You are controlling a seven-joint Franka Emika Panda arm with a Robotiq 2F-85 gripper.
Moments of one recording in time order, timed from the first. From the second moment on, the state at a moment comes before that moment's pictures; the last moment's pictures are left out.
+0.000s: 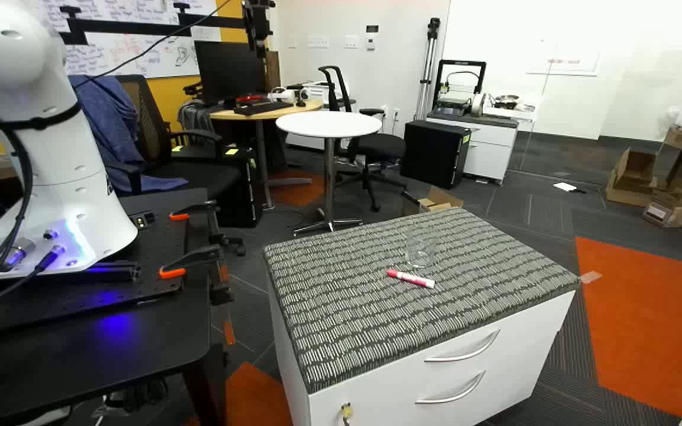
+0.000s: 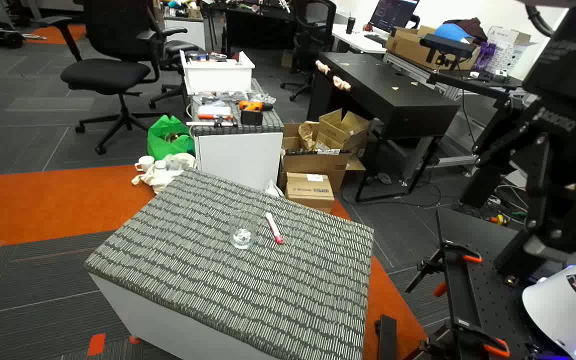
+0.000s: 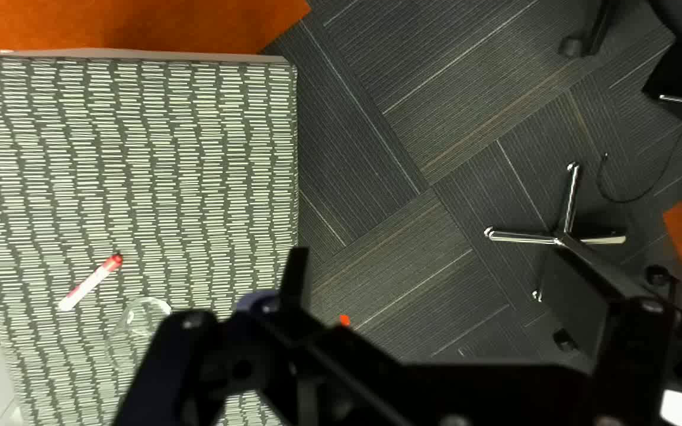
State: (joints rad) arm 0.19 -0.47 0.24 -2.43 0.26 2.06 0.26
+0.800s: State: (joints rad) arm 0.18 -0.46 0.24 -2.43 0.21 2.11 0.26
